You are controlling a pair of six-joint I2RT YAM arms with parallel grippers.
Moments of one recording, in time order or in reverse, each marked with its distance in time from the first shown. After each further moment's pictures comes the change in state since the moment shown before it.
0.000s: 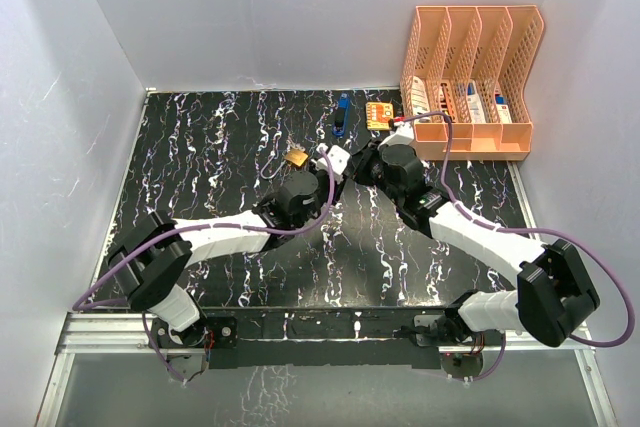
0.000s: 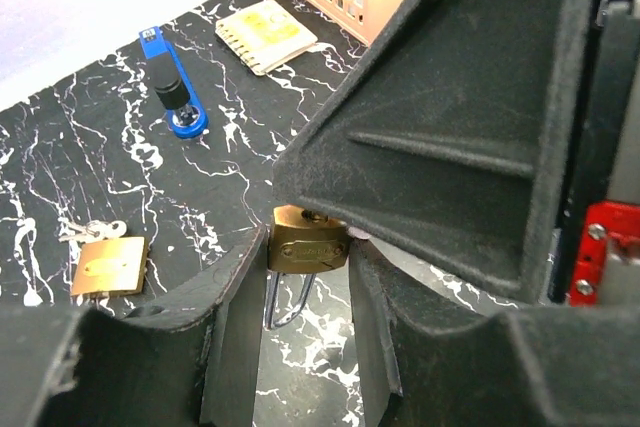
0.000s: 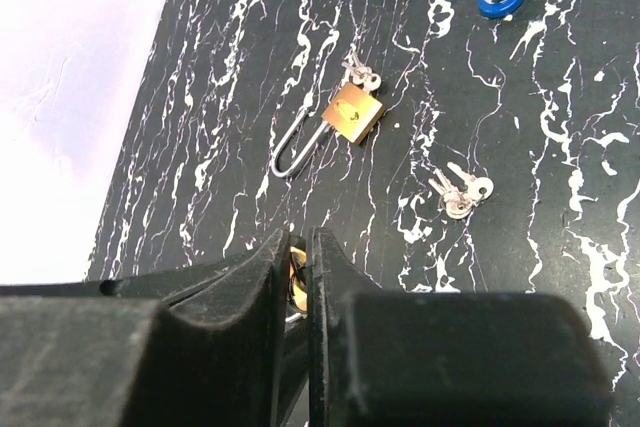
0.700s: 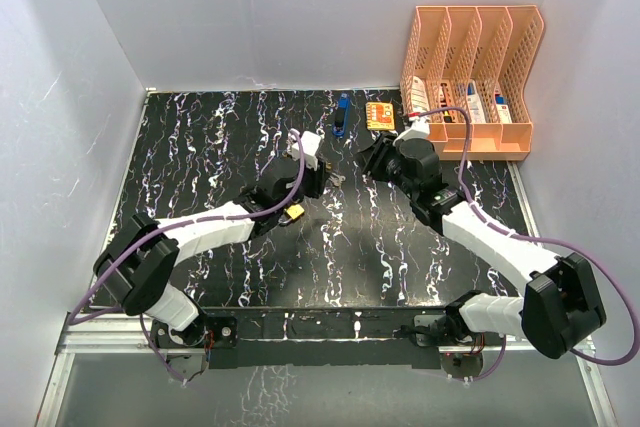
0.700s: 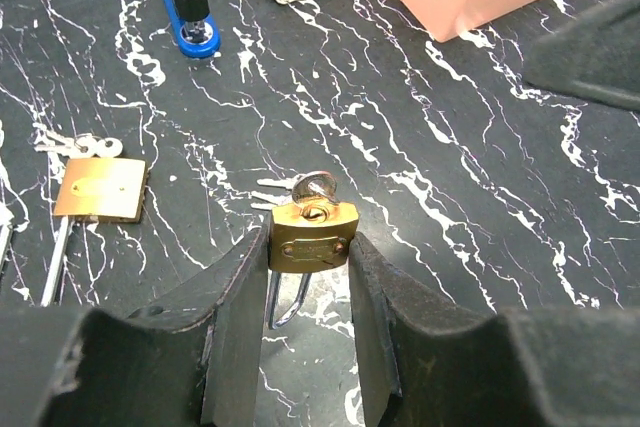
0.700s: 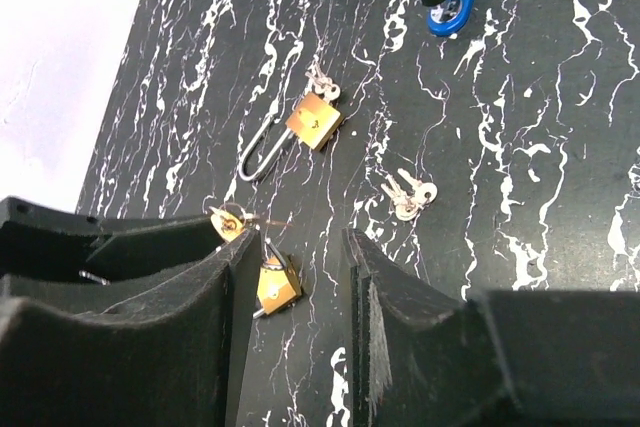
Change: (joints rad) left arm 0.138 -0.056 -0.013 -0.171 0.126 -0.217; right arm -0.105 -0.064 0.002 -0.080 -0.066 -0.063
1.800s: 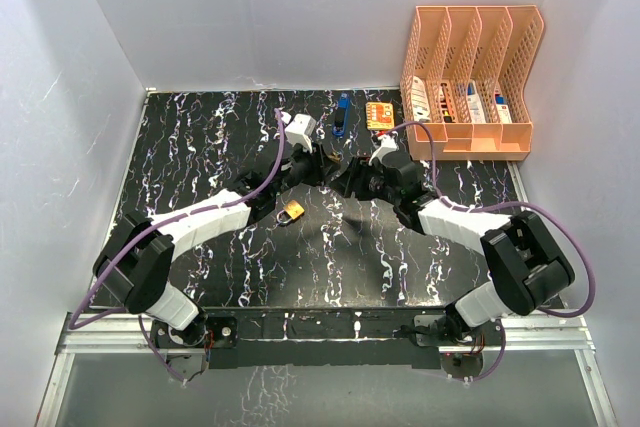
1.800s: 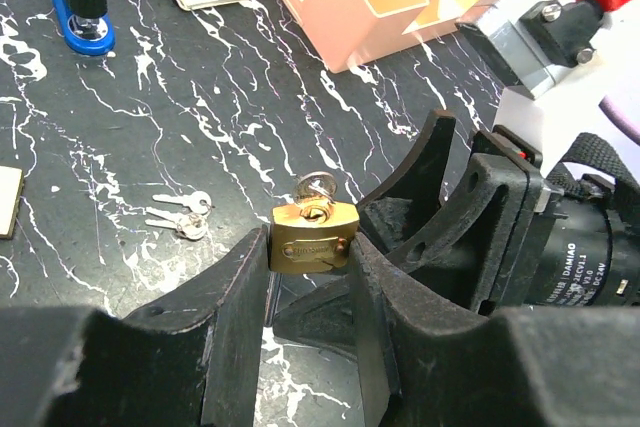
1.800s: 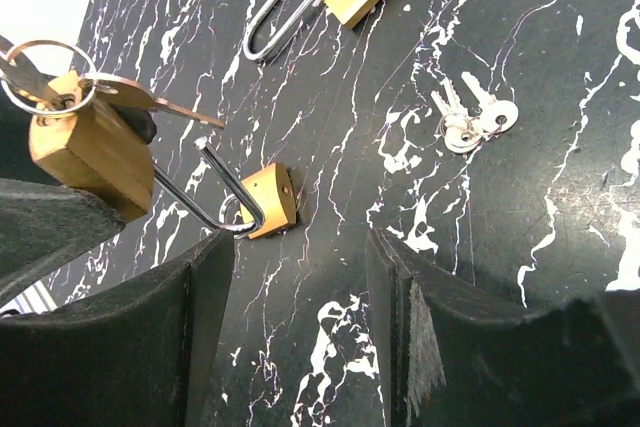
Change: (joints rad) left arm 0.082 0.003 0.109 -0.096 0.249 -0.284; right arm -0.001 0.244 -0.106 0.249 -0.298 -0.057
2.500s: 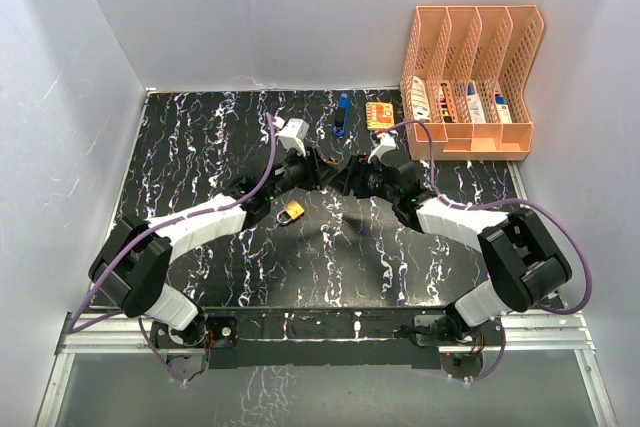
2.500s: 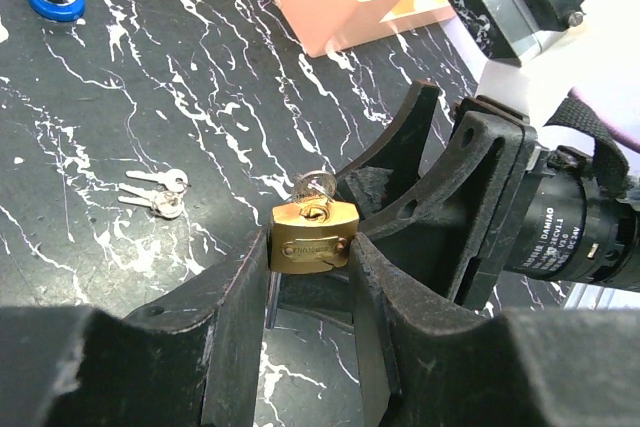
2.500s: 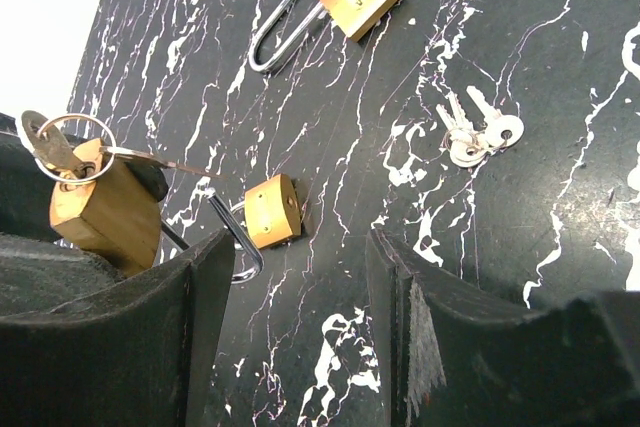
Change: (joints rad) left arm 0.021 -0.023 -0.065 0.048 0.068 -0.080; right arm 0.000 0.024 0.012 0.022 -0.001 0.010
